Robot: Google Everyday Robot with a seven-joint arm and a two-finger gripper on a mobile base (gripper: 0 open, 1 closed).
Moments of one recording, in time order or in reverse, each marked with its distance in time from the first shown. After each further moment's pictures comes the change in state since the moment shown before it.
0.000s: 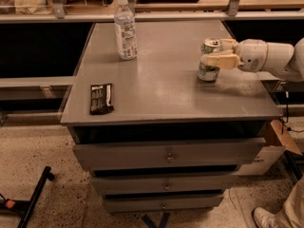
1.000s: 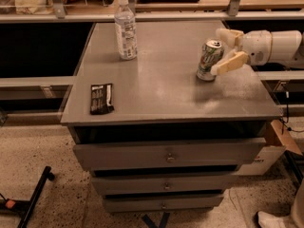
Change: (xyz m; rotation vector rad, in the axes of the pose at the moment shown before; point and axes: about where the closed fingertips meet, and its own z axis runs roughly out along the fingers) arm -0.010 0.001 -0.005 0.032 0.165 -0.051
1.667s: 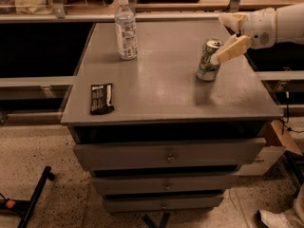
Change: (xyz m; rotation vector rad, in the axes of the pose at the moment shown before) arm -0.039 0.004 -0.004 0.046 0.184 -0.061
